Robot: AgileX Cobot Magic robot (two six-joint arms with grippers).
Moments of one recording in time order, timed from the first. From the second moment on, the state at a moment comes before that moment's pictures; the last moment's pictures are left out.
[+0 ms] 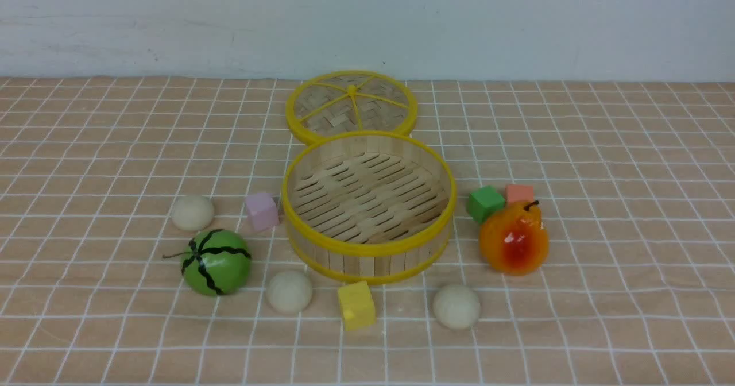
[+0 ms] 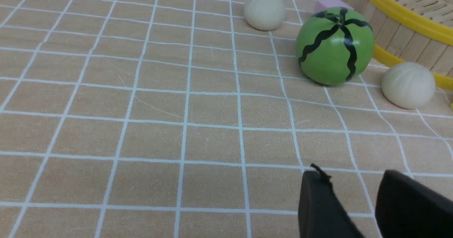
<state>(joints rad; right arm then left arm) -0.08 -0.01 0.02 -0.15 0.39 0.18 -0.14 -0.01 0.03 0.08 0.37 -0.26</state>
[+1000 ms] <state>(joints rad) -0.08 -0.01 0.02 -0.15 0.39 0.18 -0.14 -0.01 0.03 0.06 0.21 -0.29</state>
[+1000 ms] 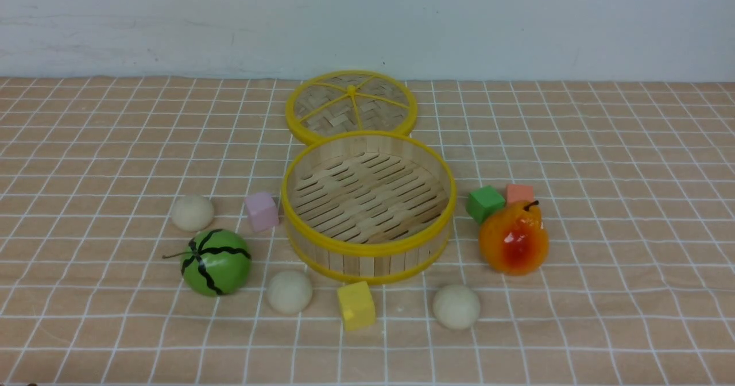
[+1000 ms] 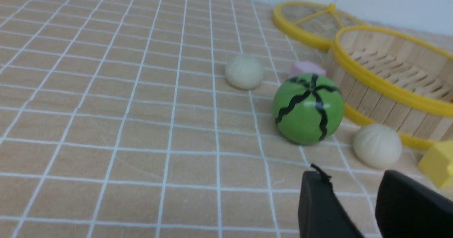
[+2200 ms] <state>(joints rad) -0.08 -0.01 0.02 -0.15 0.39 0.18 -0.14 -0.01 0.03 0.00 -0.19 -0.41</state>
